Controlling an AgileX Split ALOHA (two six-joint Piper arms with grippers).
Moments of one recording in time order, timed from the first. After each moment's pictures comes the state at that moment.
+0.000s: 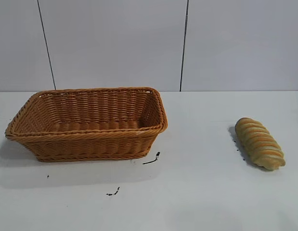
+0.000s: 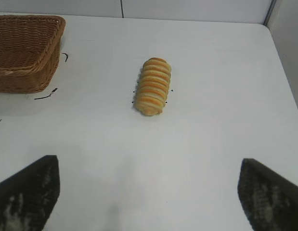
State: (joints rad) left arm 0.01 0.00 -0.50 -0.02 1.06 0.04; right arm 0.00 -0.01 -0.50 0.07 1.02 -0.08
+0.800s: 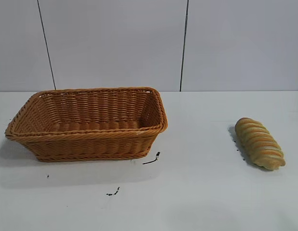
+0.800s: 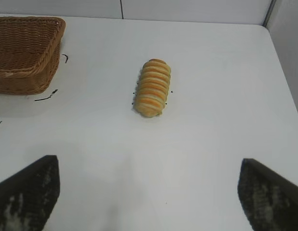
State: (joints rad) left arm 0.01 0.00 -0.50 -0.02 1.06 0.04; right arm 0.00 0.36 -0.60 0.07 0.91 -0.08
